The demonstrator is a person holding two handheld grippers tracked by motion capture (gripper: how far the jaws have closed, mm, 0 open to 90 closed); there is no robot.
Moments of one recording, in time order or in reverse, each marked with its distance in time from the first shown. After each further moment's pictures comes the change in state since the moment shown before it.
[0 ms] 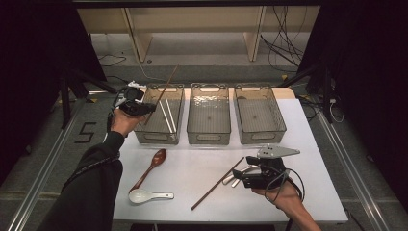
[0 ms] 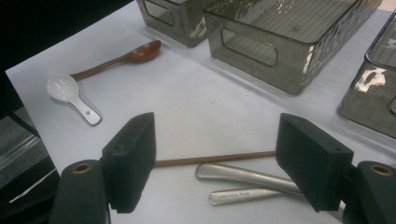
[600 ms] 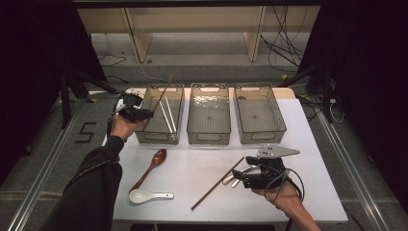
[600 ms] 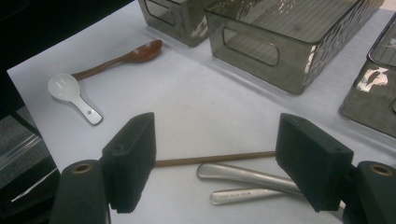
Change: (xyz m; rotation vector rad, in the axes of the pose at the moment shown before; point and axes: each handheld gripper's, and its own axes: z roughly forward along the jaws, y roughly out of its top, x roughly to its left) left arm 0.012 -0.021 0.016 0.045 0.016 -0.048; right arm 0.000 0.000 0.000 0.001 0.004 0.000
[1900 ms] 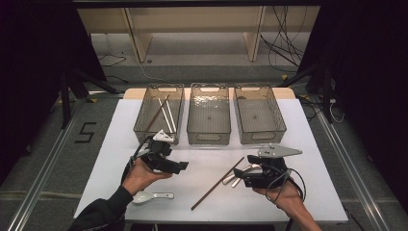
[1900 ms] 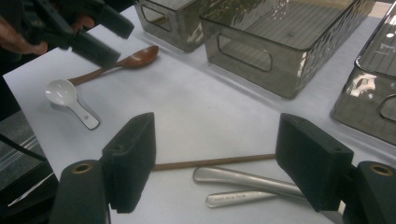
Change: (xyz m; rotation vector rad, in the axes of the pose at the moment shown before) left arm -0.142 -0.084 -0.039 0.085 -0.246 0.144; right arm 0.000 0.002 -0.004 -0.018 -0.018 -0.001
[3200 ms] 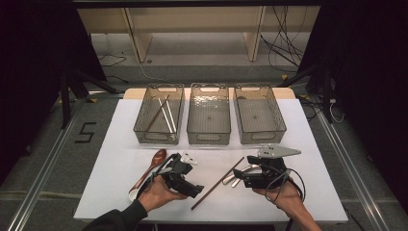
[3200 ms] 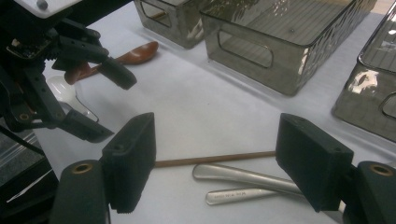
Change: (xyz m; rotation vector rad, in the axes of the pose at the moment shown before) left arm -0.060 -0.013 0.033 0.140 -0.034 0.147; right arm 0.000 -0.001 0.002 0.015 0.000 -0.004
